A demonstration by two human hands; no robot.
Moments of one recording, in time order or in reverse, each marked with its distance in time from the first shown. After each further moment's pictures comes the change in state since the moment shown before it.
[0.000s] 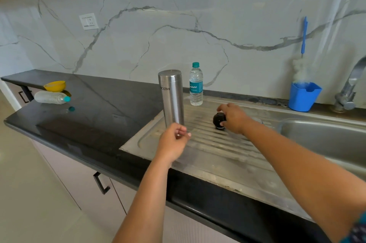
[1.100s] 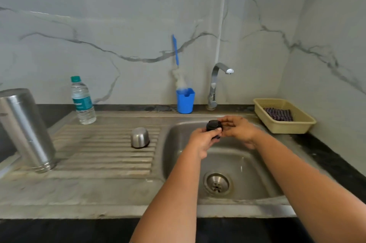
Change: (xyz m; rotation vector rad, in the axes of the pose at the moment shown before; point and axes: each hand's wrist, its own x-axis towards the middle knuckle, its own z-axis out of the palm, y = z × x) left_hand -0.036 0.158 0.375 -0.682 -0.670 -0.360; right_hand -0.200 0.283 -0.101 0.895 0.184 0.413
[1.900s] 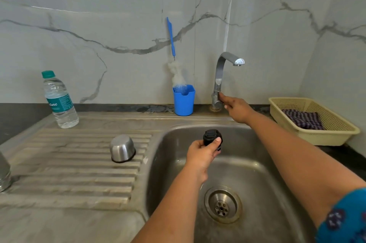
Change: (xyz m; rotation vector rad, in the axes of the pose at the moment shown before) left_hand 0.059 -0.036 -0.005 -0.105 0.148 0.047; right_hand 0.178 0.032 -0.046 -0.693 0.119 -0.220
